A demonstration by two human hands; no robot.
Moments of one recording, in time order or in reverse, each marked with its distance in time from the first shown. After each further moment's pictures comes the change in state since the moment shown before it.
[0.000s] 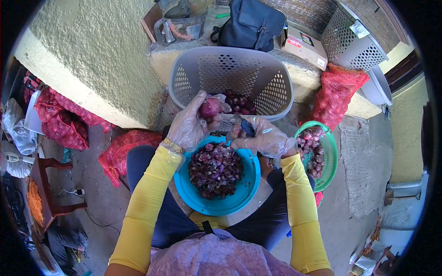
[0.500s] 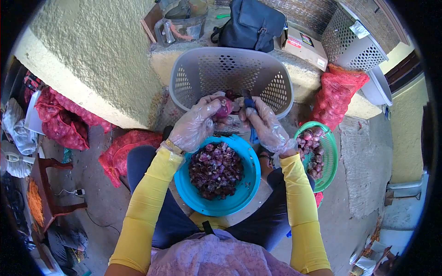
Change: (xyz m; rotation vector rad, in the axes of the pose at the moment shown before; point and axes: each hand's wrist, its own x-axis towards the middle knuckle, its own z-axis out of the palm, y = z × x) left_hand -0.003 -0.009 0.013 0.256 0.005 0.092; right_hand 0.018 0.021 -0.008 -0.036 0.335 -0.255
